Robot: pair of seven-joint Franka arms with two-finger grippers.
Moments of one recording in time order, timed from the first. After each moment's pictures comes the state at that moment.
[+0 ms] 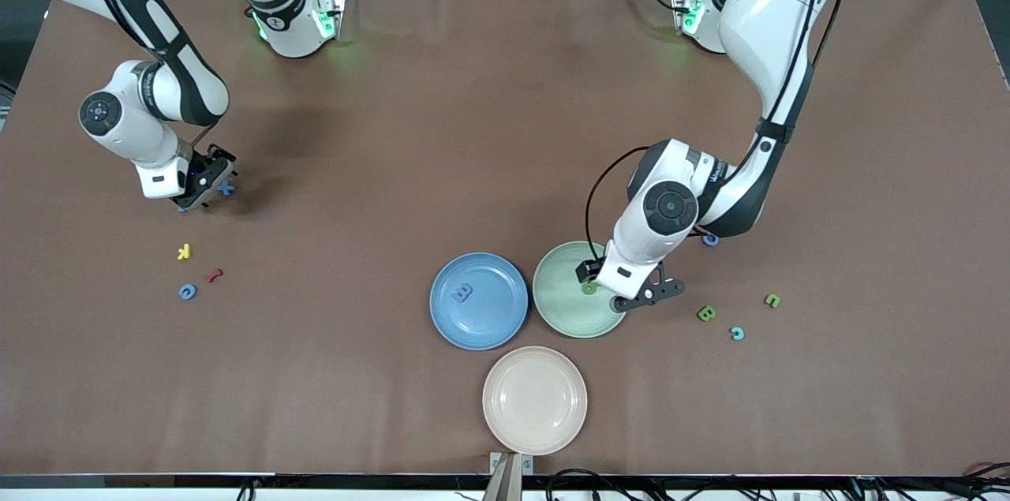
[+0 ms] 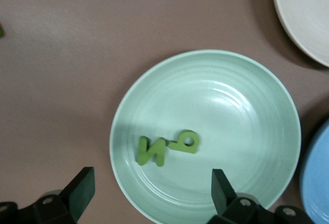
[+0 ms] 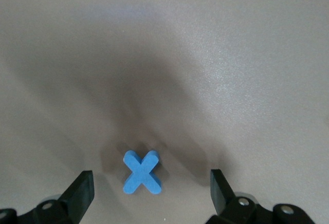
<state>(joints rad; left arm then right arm) -0.38 0.69 -0.12 -1.55 0.04 2.29 -0.78 -0.32 0.26 0.02 -2.56 -0.13 2.79 -1.11</state>
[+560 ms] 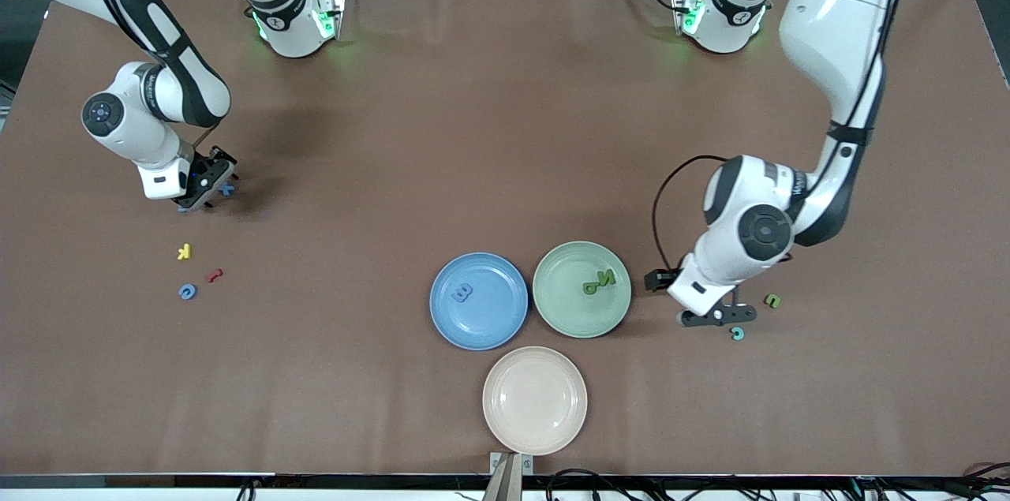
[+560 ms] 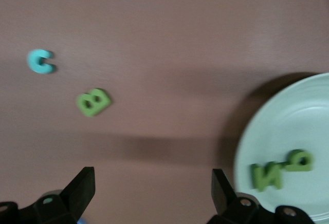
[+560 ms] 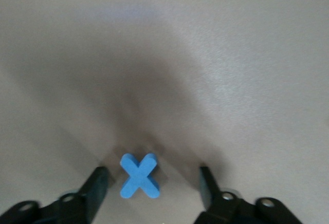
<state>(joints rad) -0.18 0.63 -0.14 -1.63 0.07 2.27 -0.38 -0.32 0.27 0.02 -2.56 -0.13 2.81 -1.11</state>
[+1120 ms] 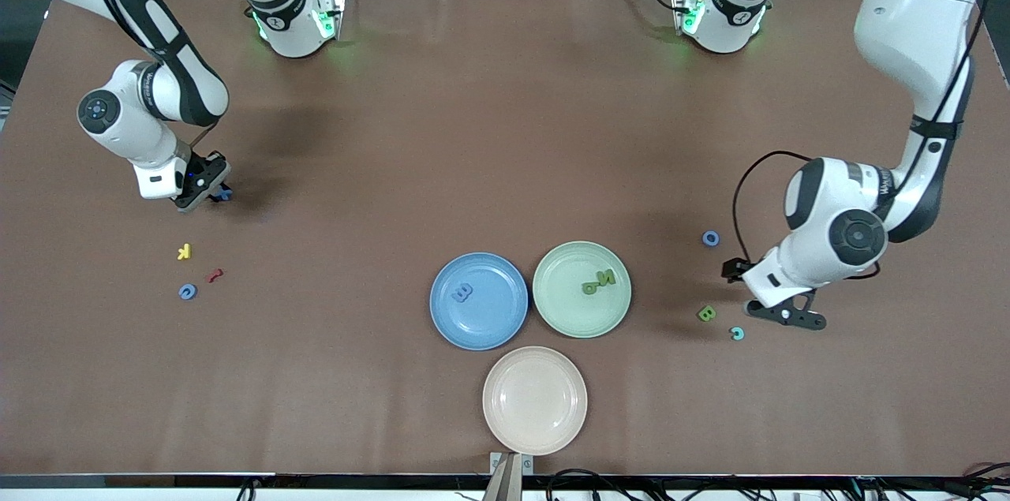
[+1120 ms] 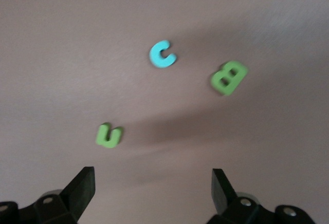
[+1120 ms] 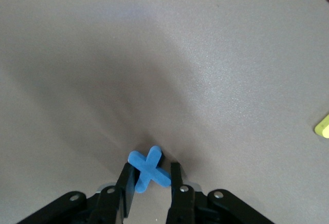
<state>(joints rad) 0.13 0.60 -0.26 -1.73 0.26 2.26 0.04 -0.32 0.26 0.02 -2.56 -0.13 2.81 -1.11</state>
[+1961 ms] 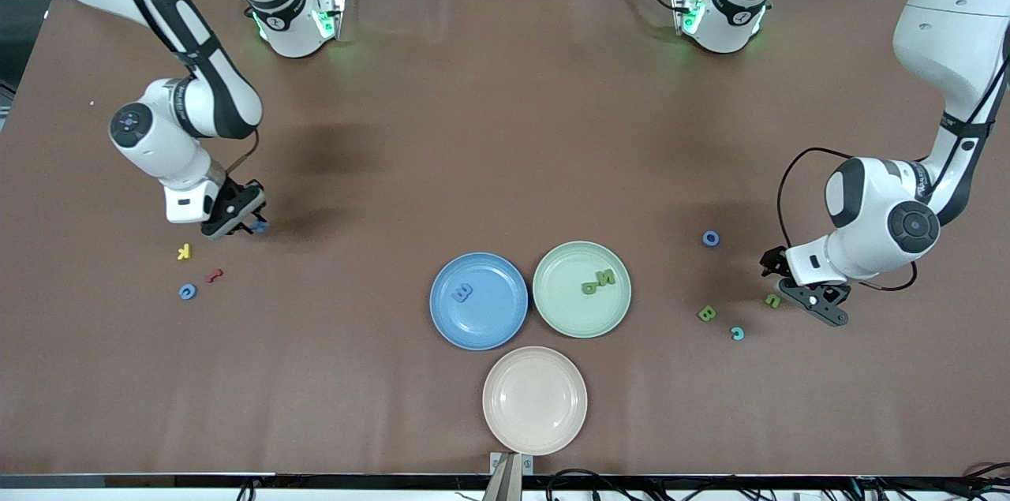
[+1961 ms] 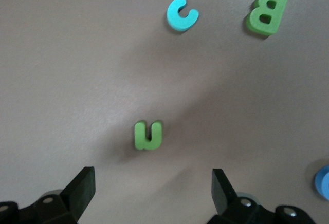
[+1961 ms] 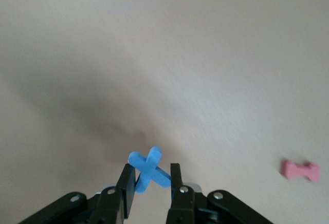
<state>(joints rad) 0.32 0.63 -0.31 -1.83 0.26 2.47 0.49 -0.20 0.27 0.18 -2.44 0.02 2.82 -0.87</state>
